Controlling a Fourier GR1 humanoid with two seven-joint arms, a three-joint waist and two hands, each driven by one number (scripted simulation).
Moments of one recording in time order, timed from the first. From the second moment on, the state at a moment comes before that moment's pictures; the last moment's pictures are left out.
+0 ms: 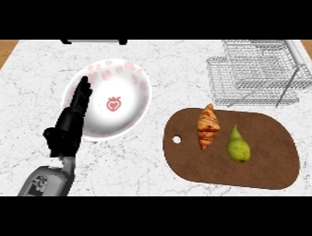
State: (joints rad) left arm -0.18 0.18 -0.21 -1.52 0.00 0.30 0.02; right arm -0.41 -0.95 -0.09 -1.29 -0.68 0.92 0.23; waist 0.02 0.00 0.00
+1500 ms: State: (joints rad) left arm -0.14 0.13 -0.18 -1.55 -0.06 0.27 0.03; right arm -0.61 -0.78 0.15 -1.46 -0.26 1.00 0.50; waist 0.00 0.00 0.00
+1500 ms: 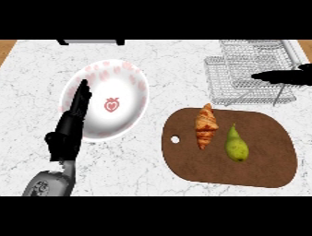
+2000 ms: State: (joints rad) left arm -0.14 0.11 -0.17 -1.55 -0.09 0.26 0.04; right arm -0.54 -0.75 0.13 -1.52 -0.04 1.04 0.40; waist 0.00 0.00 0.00
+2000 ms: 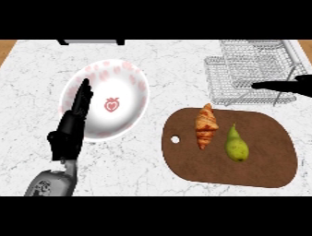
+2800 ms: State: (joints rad) left arm -0.15 0.08 -0.14 -1.55 -0.11 0.23 0.05; right arm -0.53 -0.66 0.17 -1.45 0.40 0.97 0.10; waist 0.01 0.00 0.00
